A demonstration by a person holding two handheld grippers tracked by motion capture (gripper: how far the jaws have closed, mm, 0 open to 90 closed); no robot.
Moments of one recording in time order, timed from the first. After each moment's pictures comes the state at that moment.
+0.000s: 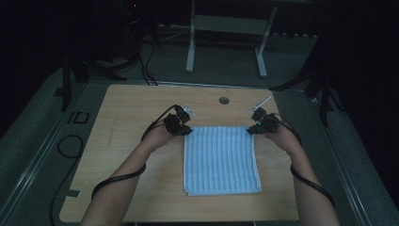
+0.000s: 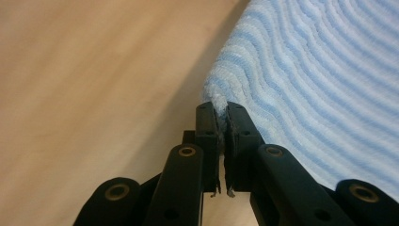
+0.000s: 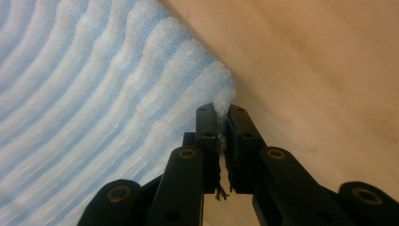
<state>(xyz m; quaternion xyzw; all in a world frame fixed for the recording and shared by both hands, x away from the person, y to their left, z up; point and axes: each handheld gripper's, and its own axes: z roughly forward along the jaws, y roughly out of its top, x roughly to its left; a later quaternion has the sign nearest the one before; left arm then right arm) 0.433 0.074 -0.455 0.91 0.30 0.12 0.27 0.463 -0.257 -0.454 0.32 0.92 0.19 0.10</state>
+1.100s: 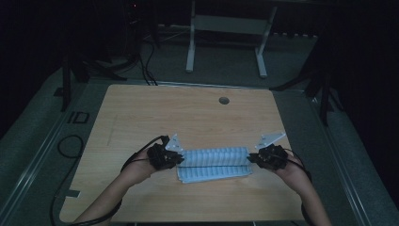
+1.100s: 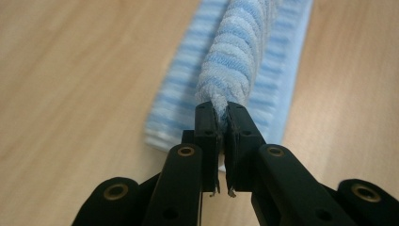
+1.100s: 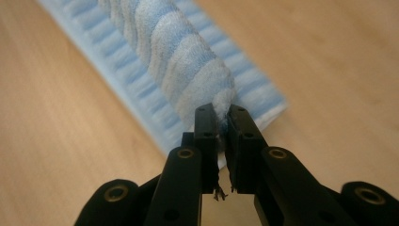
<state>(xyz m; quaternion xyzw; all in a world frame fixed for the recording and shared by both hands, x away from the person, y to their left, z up) 0.310 0.099 -0.476 0.92 0.21 0.10 0.30 0.332 -0.266 -0.469 0.25 0.92 0.27 0.12</state>
